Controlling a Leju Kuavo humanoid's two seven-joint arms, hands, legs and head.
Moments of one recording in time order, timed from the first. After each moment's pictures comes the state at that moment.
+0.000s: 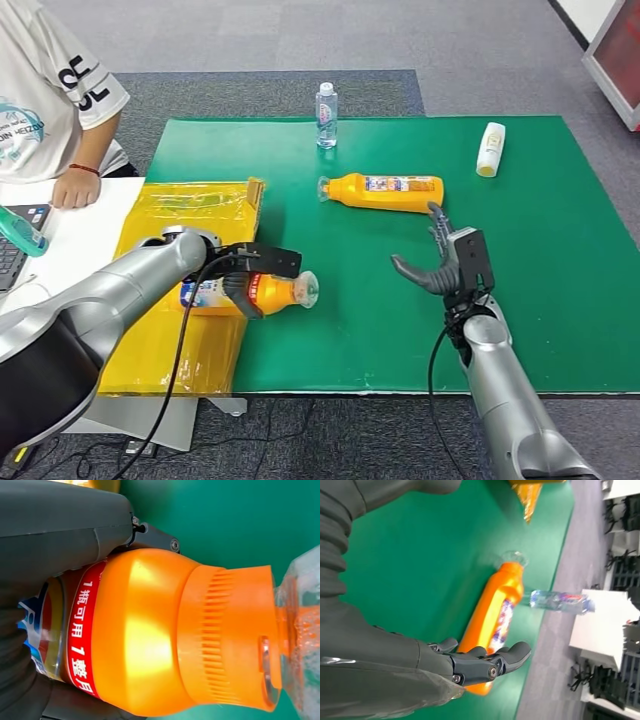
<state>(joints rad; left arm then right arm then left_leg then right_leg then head) -1.08 0.02 -1.24 -0.31 -0.02 -0.79 -0.18 -0.50 0.07 0.12 -0.87 0.21 0.06 -0.46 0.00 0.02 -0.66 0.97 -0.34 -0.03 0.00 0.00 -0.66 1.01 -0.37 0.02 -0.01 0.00</state>
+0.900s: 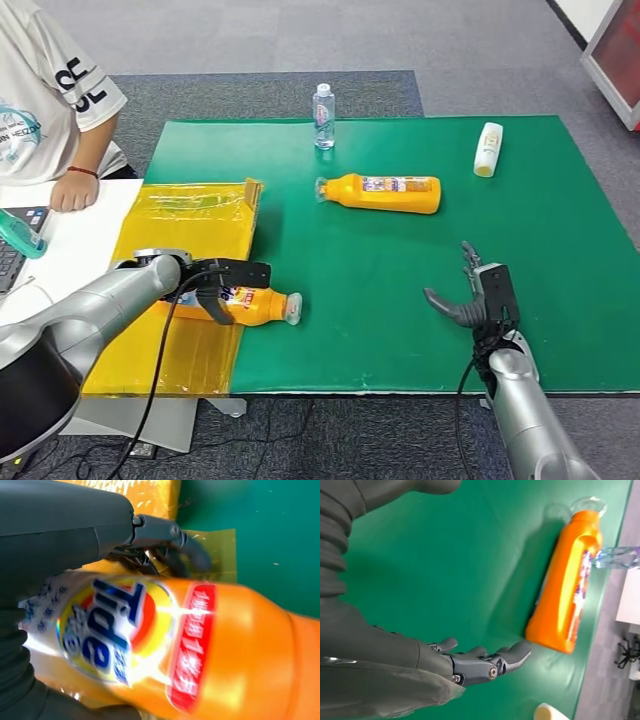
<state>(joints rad) -1.01 0.10 -1.27 -0.31 -0.04 -0.60 -0.20 -0.42 -0.01 0.03 -0.79 0.24 0.02 -0.49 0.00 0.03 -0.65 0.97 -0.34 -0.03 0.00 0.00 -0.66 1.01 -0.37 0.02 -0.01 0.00</state>
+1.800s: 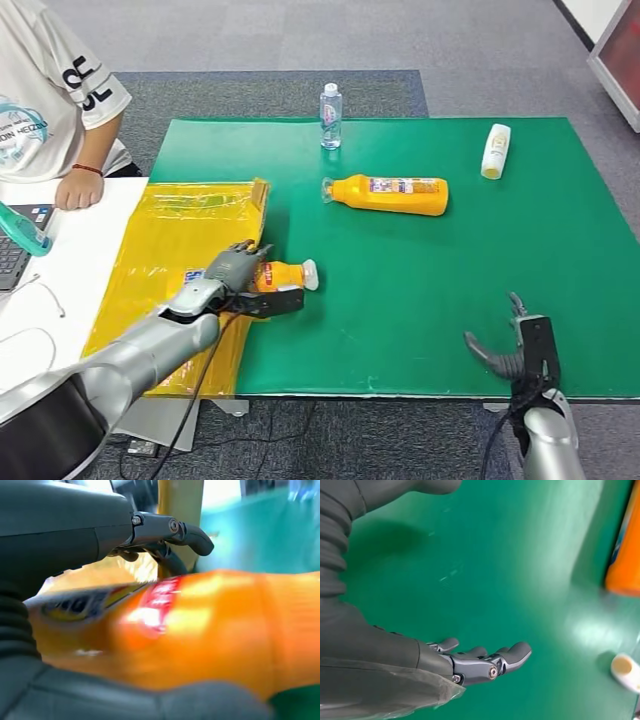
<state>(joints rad) -0.80 0.03 -1.08 -0.47 -0.53 0.10 0.03 -0.15 -0.01 -0.20 -1.04 0.33 0.02 -0.40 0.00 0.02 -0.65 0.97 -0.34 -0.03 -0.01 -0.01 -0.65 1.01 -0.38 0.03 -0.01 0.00</state>
